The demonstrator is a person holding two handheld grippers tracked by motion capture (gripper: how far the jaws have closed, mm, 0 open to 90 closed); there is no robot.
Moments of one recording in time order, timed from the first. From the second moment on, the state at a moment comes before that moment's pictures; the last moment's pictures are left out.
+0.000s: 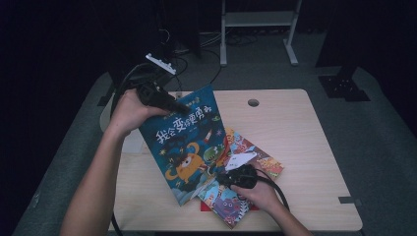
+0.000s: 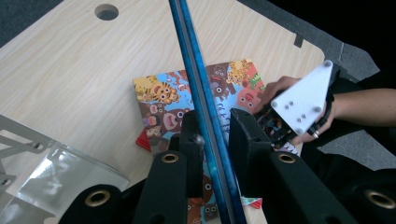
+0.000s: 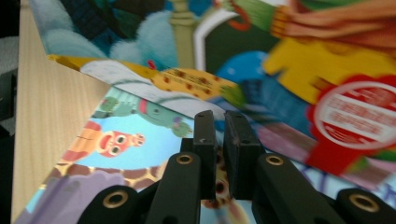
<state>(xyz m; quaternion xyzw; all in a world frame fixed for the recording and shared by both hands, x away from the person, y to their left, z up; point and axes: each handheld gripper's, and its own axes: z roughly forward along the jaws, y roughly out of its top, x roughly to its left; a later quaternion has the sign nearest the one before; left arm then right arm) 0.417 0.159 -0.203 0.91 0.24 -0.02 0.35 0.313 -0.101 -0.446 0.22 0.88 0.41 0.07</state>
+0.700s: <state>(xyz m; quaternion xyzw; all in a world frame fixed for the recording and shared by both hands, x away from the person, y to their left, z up) 0.416 0.146 -0.185 0.91 0.25 -0.03 0.32 0.358 -0.210 -0.438 0.38 0.81 0.42 0.17</state>
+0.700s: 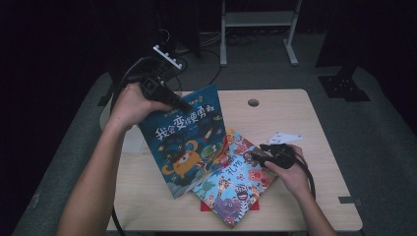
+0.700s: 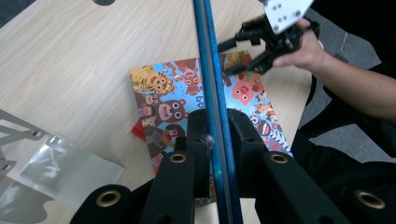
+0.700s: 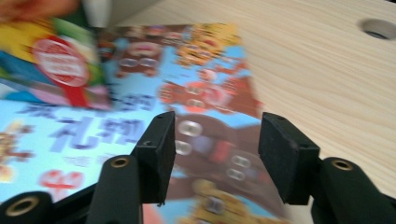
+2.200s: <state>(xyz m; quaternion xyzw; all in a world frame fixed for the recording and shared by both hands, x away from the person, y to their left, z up) 0.394 0.220 -0.162 0.90 0.31 0.02 0.30 0.400 -0.299 -0.485 0.53 0.74 0.34 0.22</state>
